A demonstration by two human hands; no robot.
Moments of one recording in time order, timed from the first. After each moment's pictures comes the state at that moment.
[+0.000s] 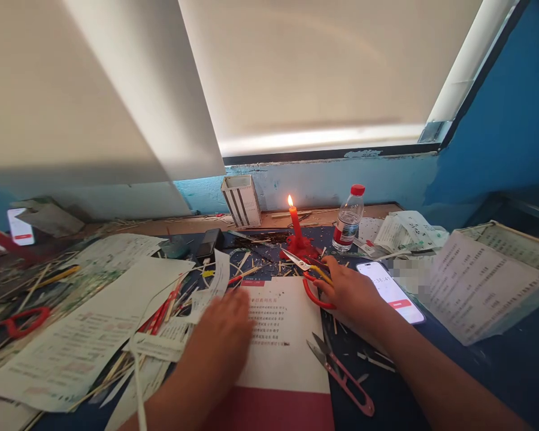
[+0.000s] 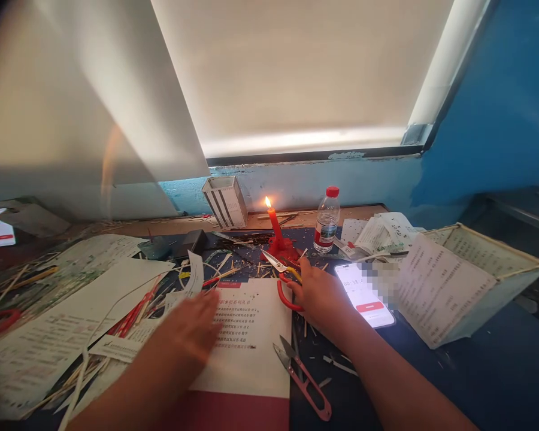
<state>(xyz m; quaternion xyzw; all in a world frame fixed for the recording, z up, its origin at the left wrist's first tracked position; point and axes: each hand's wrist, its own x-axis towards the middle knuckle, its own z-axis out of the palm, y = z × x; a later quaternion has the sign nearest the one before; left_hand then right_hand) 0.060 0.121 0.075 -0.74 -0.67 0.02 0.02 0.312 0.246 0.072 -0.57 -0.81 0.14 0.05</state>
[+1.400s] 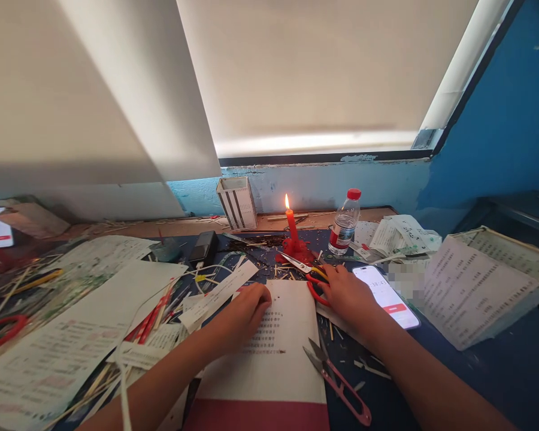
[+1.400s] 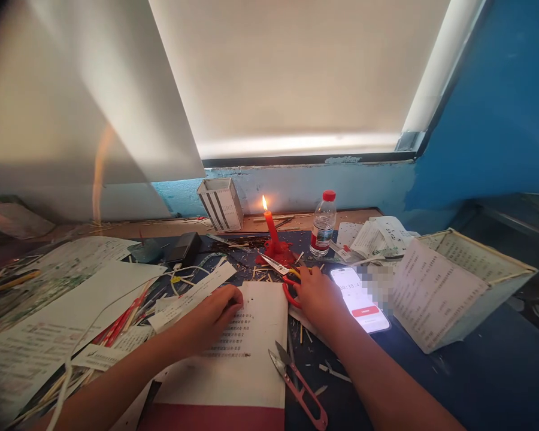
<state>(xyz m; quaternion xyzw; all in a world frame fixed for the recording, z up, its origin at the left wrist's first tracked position) 0.061 0.177 0.065 -0.75 -0.61 -0.14 -0.23 0.314 0.256 0.055 -0.61 -0.79 0.09 0.02</state>
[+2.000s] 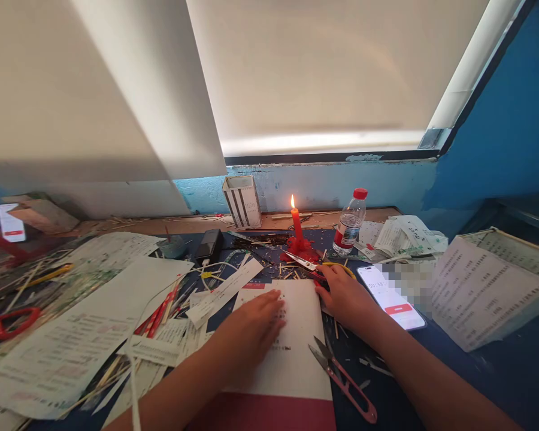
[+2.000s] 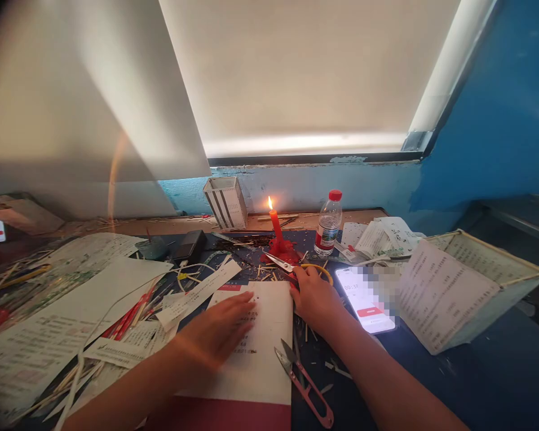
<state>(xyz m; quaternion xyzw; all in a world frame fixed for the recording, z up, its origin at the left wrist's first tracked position) 0.056 0.150 0.045 -0.78 -0.58 -0.13 -0.17 0.300 0.245 0.056 -0.55 -0.82 0.14 0.08</state>
